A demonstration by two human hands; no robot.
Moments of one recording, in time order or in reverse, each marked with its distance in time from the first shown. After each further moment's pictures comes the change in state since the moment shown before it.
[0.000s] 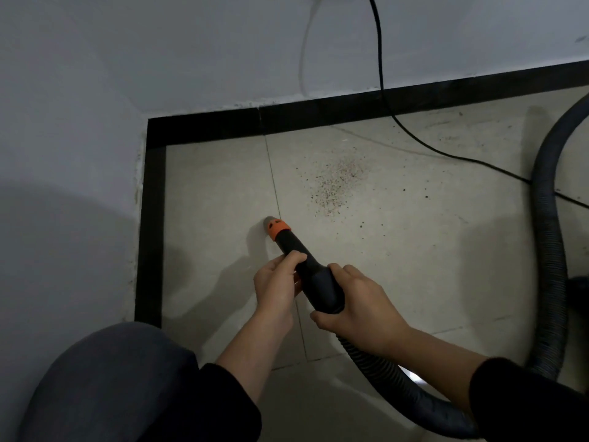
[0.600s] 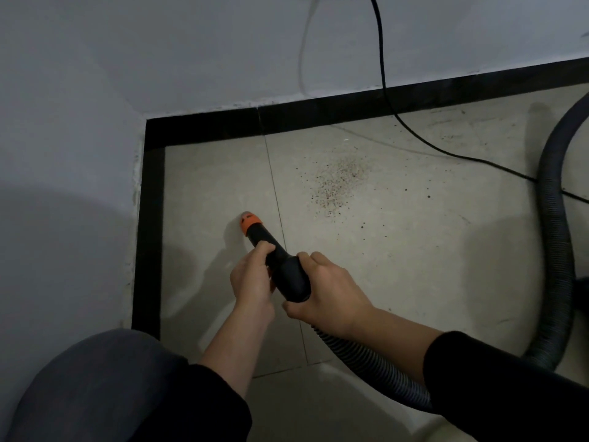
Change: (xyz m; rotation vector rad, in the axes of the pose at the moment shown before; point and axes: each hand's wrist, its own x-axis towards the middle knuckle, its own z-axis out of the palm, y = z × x) left_hand 0.025 0.013 -0.014 -0.095 0.157 0.032; right_hand 0.033 -0.027 0.013 -0.035 -0.040 -0.057
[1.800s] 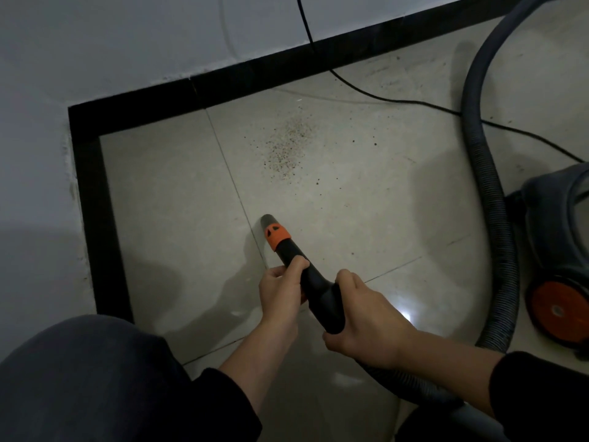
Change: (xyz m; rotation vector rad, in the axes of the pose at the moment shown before) left_hand -0.071 -0.092 -0.007 0.414 -0.214 -0.091; right_hand -0.138 0.037 0.004 0.018 -0.115 0.284
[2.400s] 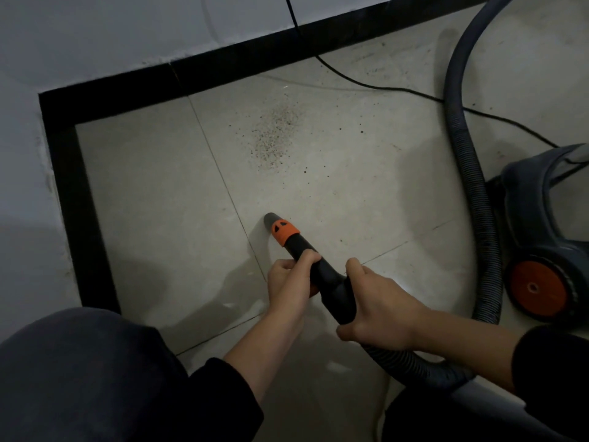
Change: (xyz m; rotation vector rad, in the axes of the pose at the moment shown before) left_hand -0.008 -0.013 0.011 0.089 -0.142 -0.020; right_hand -0.017 0.006 -0.022 -0.037 -0.101 0.076
